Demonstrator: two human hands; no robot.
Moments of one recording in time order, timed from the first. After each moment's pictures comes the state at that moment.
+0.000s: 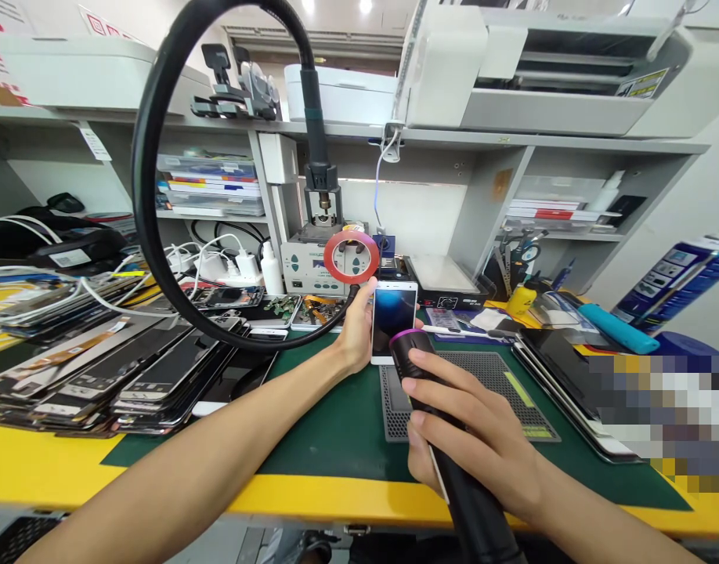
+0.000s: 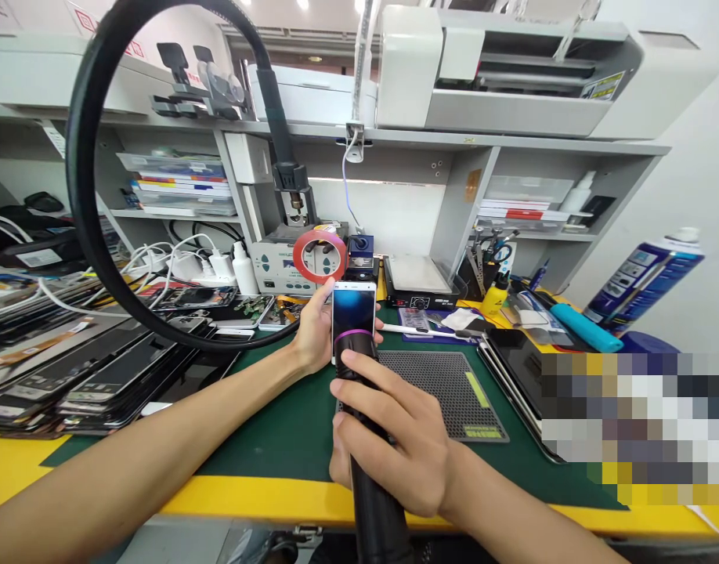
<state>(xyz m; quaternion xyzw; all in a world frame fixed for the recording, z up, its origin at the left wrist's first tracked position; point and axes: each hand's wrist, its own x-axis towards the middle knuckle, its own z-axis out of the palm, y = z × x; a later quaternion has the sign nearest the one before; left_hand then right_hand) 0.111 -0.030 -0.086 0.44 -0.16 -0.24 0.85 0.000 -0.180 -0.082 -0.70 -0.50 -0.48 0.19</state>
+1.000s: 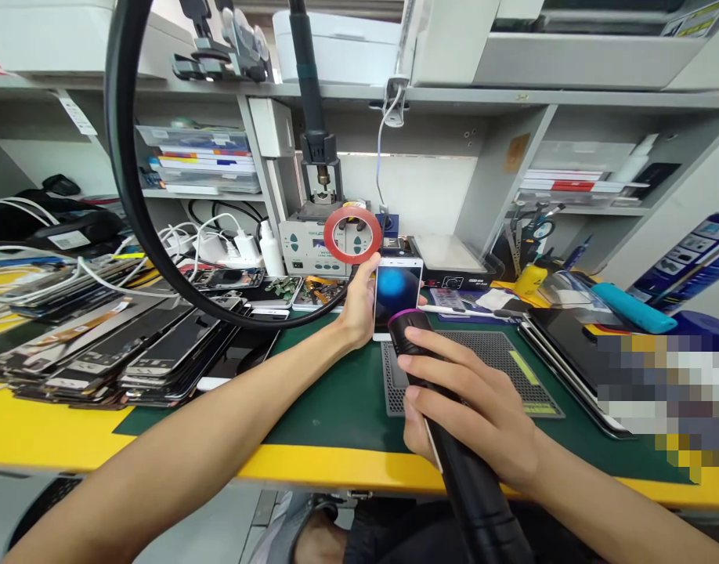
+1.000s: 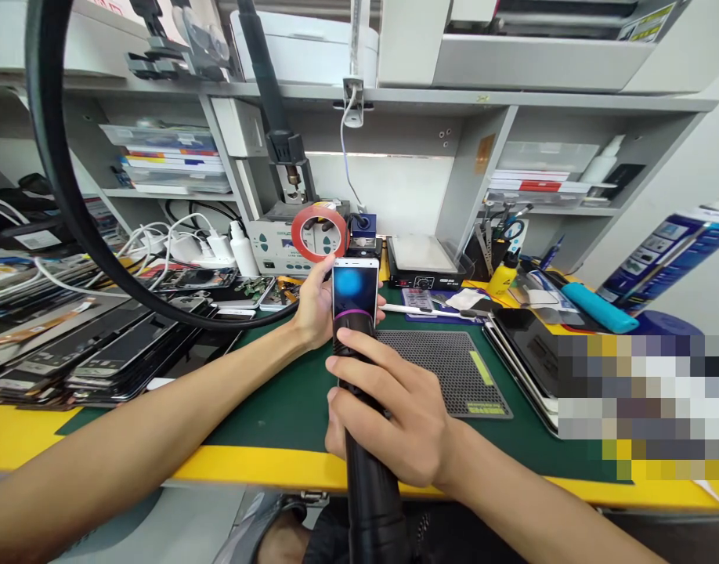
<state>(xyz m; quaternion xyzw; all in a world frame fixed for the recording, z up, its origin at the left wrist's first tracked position) 0.116 -0.031 -0.088 0.45 -0.16 -0.23 0.85 0.002 -0.176 -0.089 -0.71 -0.49 -0.46 0.20</state>
